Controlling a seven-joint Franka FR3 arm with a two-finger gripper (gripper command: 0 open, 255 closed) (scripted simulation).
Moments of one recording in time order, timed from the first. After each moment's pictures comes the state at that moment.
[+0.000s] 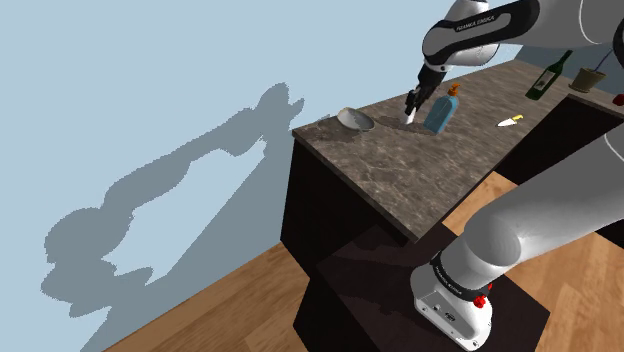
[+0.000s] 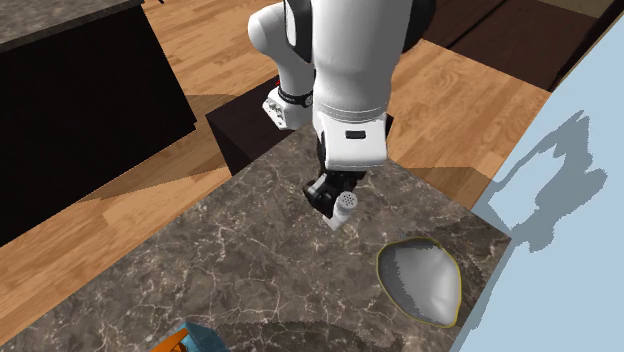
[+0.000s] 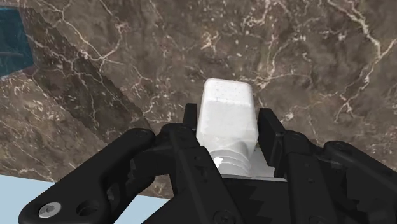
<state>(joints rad) -0.17 -0.17 -0.39 -2.26 -0.13 2.23 -0.52</state>
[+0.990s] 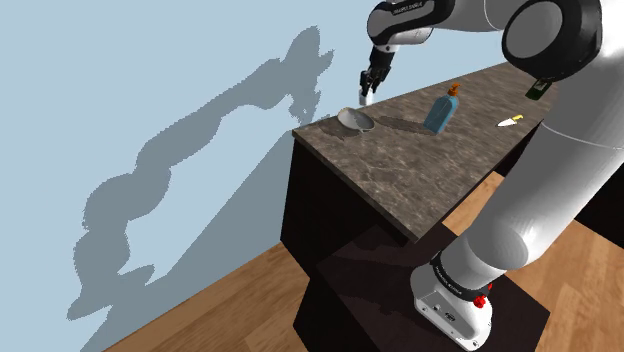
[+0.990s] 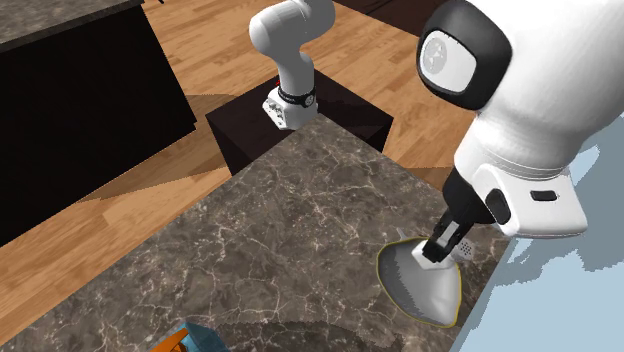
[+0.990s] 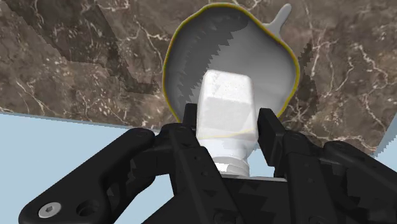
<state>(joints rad) -0.07 0.20 -0.29 -1.82 -0.01 2.13 -0.38</state>
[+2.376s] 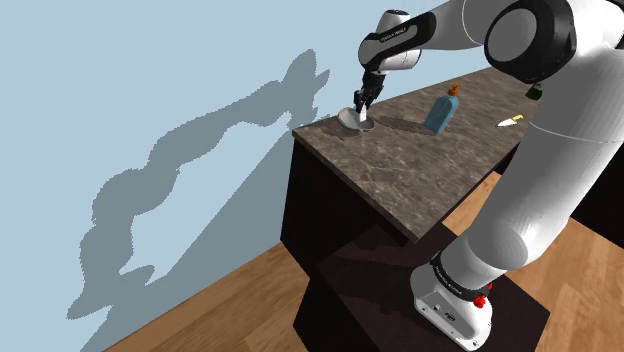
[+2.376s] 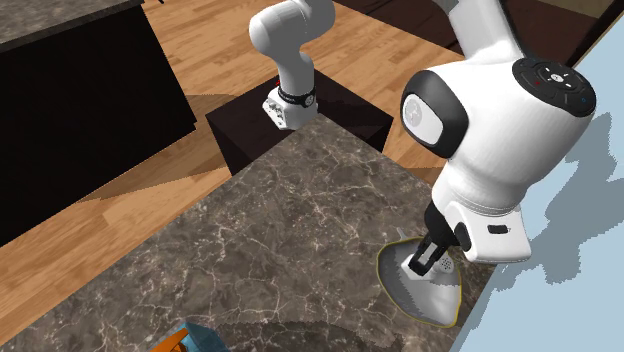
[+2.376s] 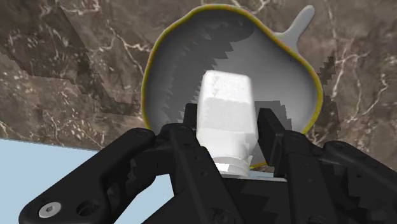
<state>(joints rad) -0.08 0.27 -0.28 -1.91 0.01 2.30 -0.39</state>
